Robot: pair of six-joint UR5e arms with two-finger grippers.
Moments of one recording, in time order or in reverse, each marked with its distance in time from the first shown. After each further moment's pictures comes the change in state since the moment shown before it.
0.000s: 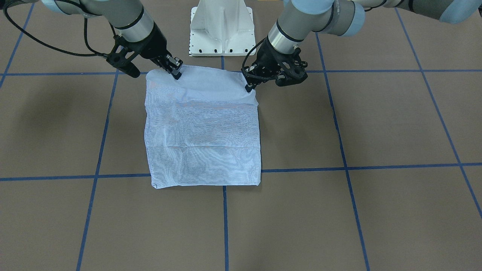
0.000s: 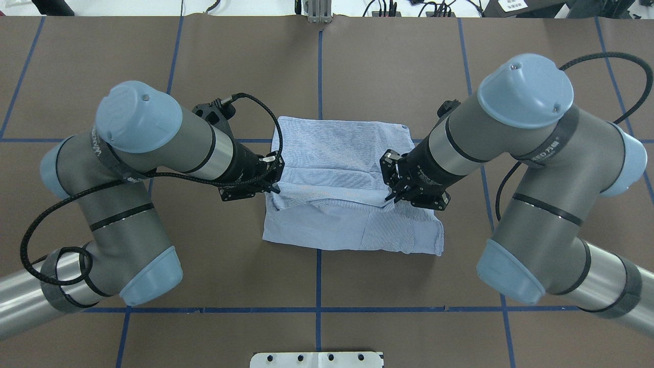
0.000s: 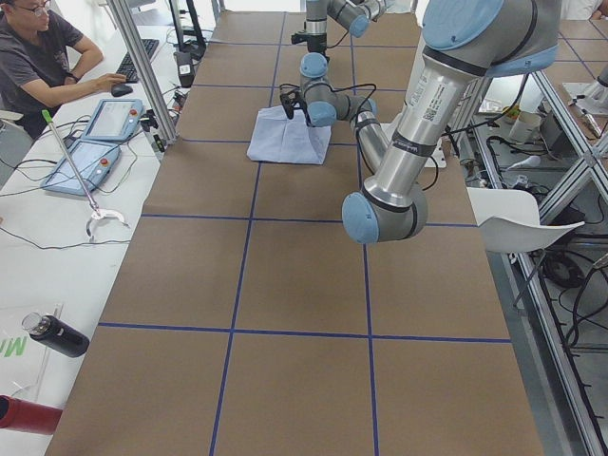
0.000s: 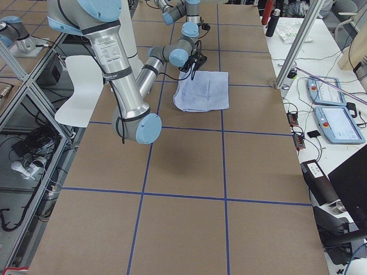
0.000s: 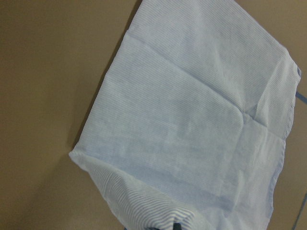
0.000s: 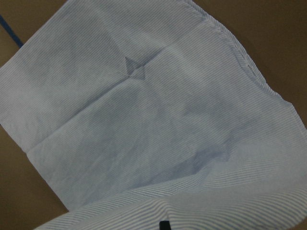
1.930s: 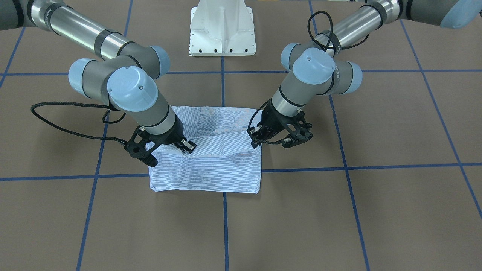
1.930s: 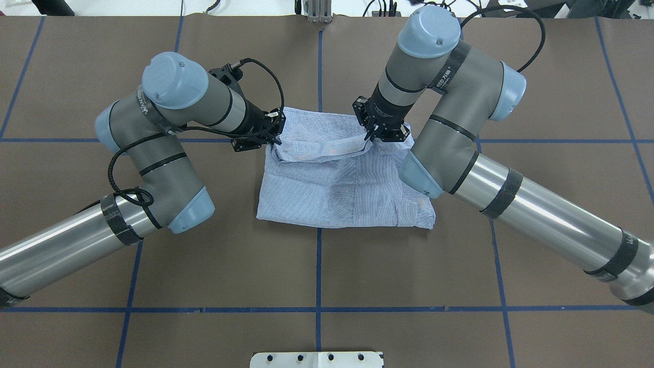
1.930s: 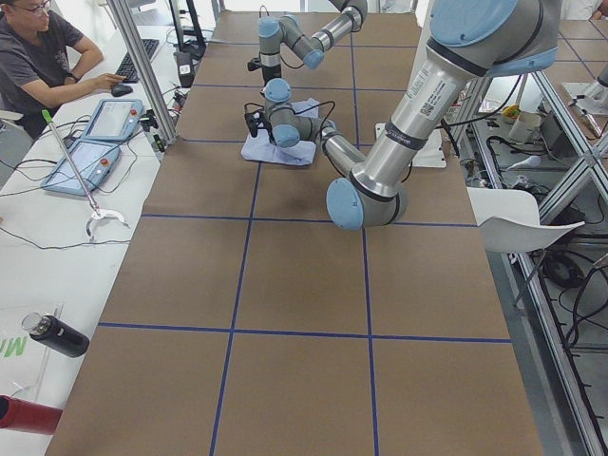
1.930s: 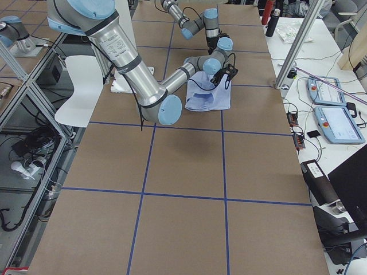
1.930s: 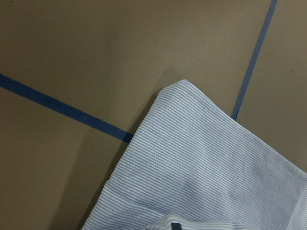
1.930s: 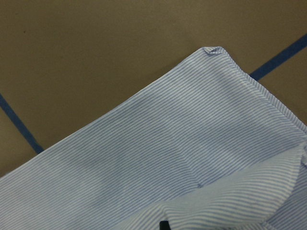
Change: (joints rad) left arm -0.086 -0.121 0.407 -0.293 0.027 0.030; right arm 0.086 0.272 -0.592 0.178 -0.004 -0.133
